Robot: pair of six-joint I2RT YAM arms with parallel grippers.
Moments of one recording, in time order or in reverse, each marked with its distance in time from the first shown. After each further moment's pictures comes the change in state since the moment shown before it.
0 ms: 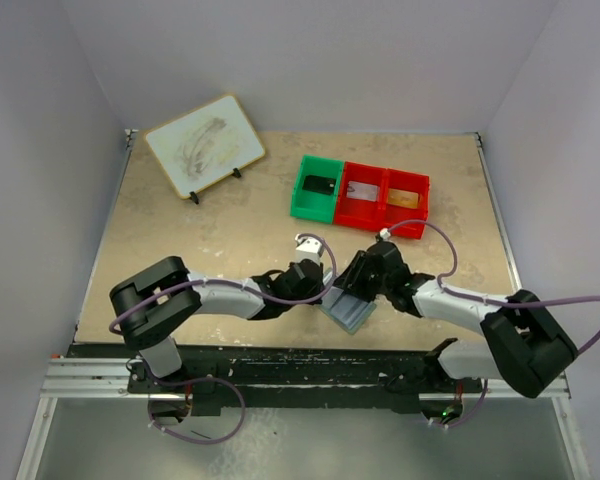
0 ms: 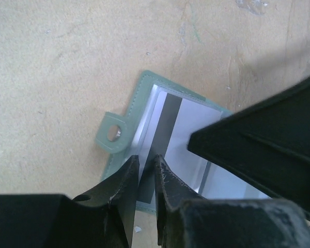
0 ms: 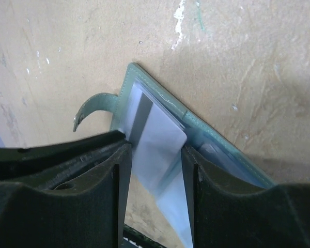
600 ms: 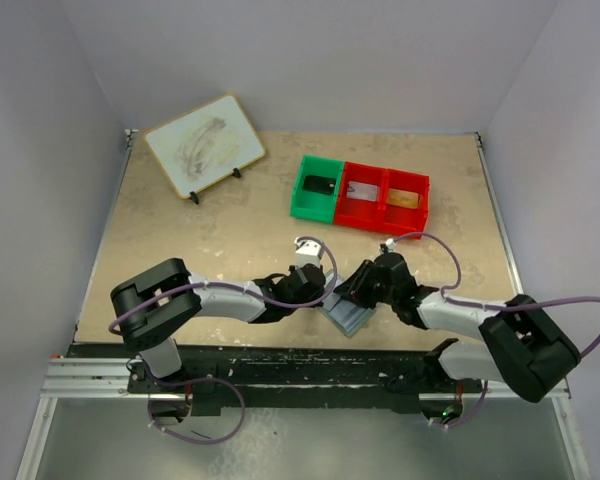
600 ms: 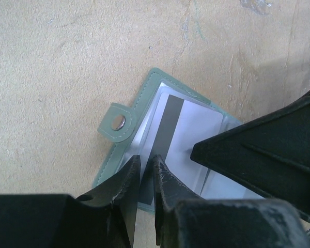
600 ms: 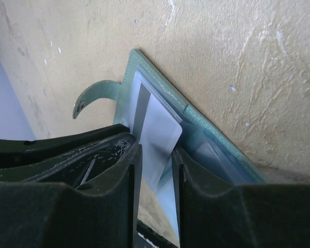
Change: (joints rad) left arm -0.042 -0.001 0.000 -0.020 -0.063 -0.054; right arm -0.007 -0.008 -0.128 0.201 -0.071 0.098
